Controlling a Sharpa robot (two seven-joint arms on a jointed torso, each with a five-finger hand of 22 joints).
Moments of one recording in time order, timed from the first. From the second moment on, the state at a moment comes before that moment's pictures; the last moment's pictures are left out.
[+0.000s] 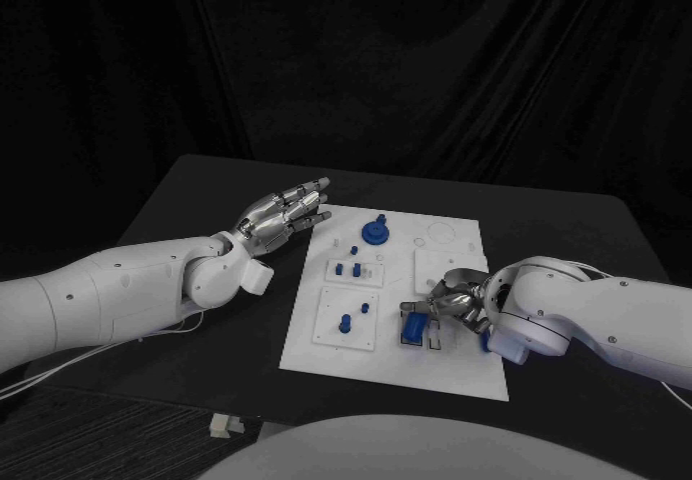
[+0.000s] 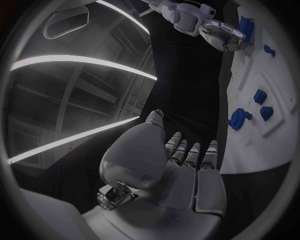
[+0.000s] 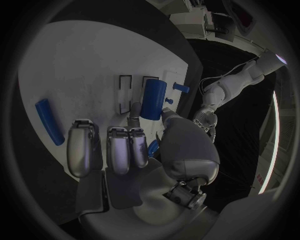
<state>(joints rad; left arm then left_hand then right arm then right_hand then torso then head) 1.11 -0.82 -0.21 1.27 -0.03 0.23 0.63 1.44 0.23 -0.20 0.22 0.49 0.25 0.07 0.04 0.03 0.00 0.05 0.13 0.02 0.00 0.15 0.00 0.00 0.16 0.01 0.28 0.01 0.06 1.16 -0.81 -0.21 1.67 -0.86 -0.10 -0.59 0.91 -0.07 0.09 0.28 0.16 0.91 0.04 0.45 1.01 1.46 -0.03 1.57 1.31 1.47 -0.09 1.57 1.31 0.03 1.46 0.02 1.43 1.31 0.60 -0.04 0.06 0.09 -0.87</state>
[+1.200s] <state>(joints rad) 1.11 -0.82 -0.21 1.27 -0.03 0.24 0.62 1.44 0.23 -0.19 0.22 0.50 0.25 0.08 0.05 0.03 0.00 0.05 0.13 0.02 0.00 0.15 0.00 0.00 0.16 0.01 0.28 0.01 0.06 1.16 -0.83 -0.21 1.71 -0.93 -0.09 -0.56 0.90 -0.19 -0.20 0.30 0.05 0.64 0.08 0.54 1.10 1.46 0.00 1.57 1.31 1.47 -0.07 1.57 1.31 0.03 1.47 0.04 1.41 1.31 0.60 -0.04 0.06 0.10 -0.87</state>
